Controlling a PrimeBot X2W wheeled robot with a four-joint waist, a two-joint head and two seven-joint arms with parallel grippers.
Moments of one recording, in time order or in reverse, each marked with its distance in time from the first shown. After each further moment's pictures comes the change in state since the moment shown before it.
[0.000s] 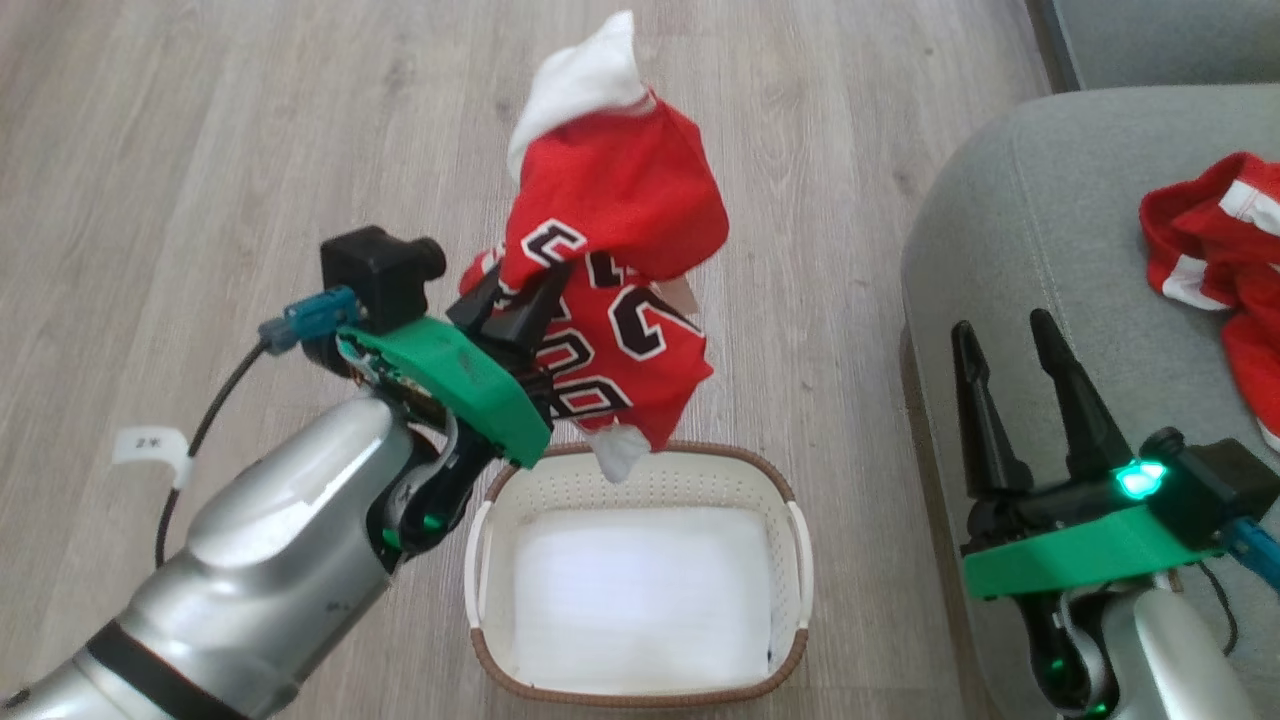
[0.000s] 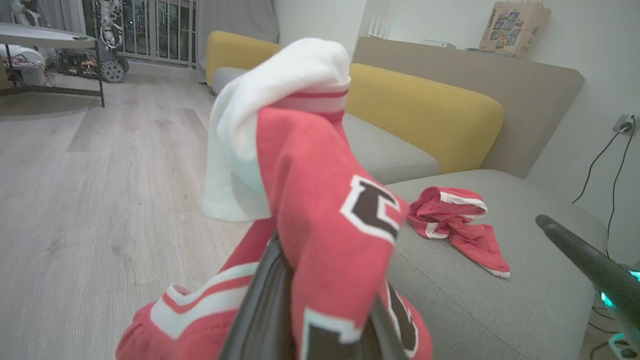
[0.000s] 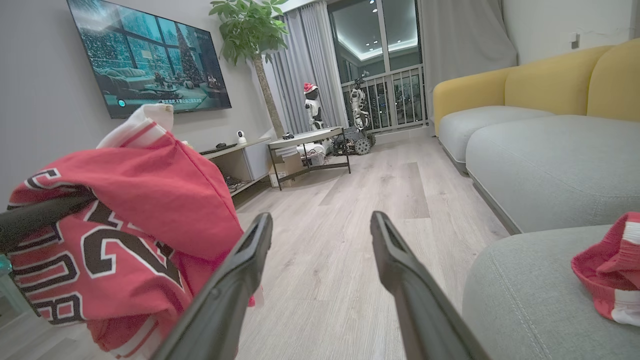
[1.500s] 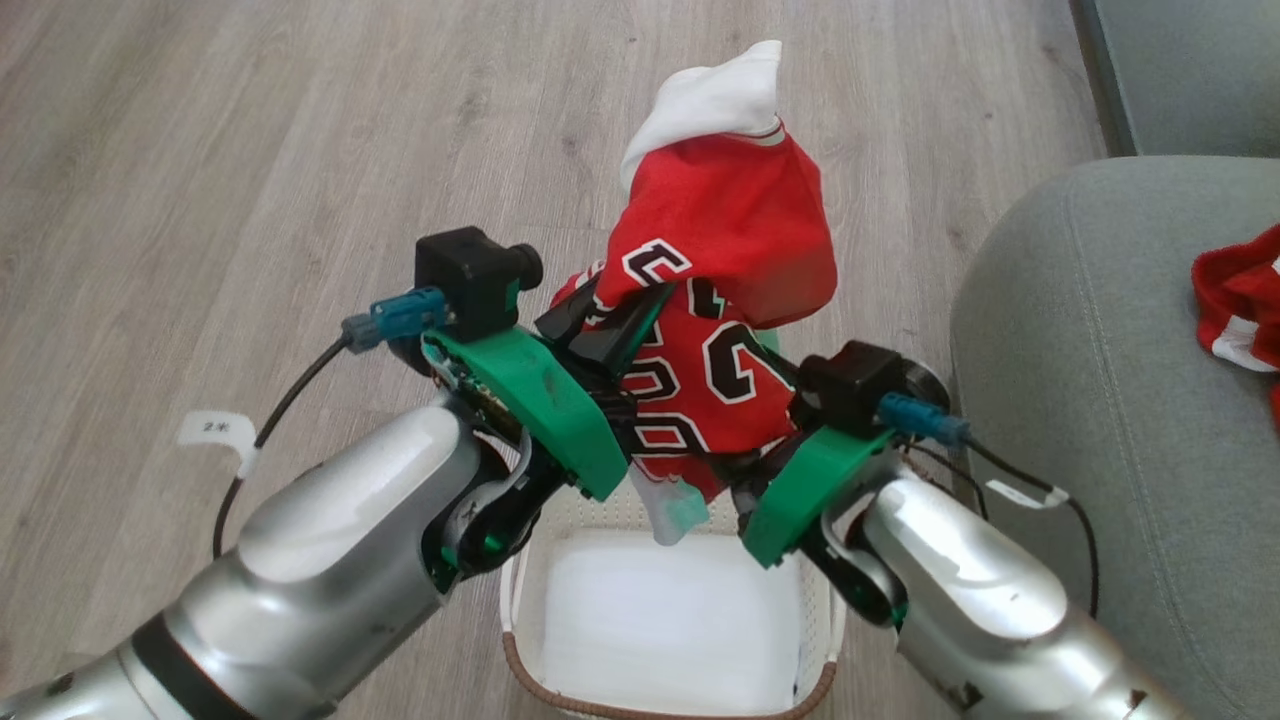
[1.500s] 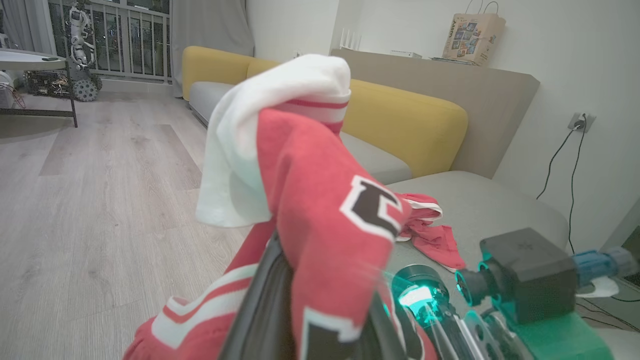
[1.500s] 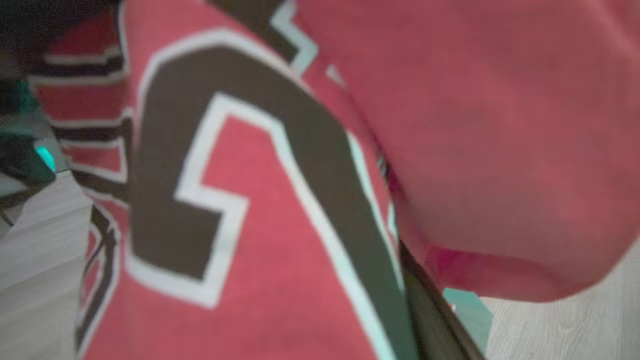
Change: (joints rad) left arm -0.028 -0.030 -0.068 -0.136 -0.007 0.027 0.078; right arm -0.463 -0.013 0.613 0.504 0.143 0.000 0.006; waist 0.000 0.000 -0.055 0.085
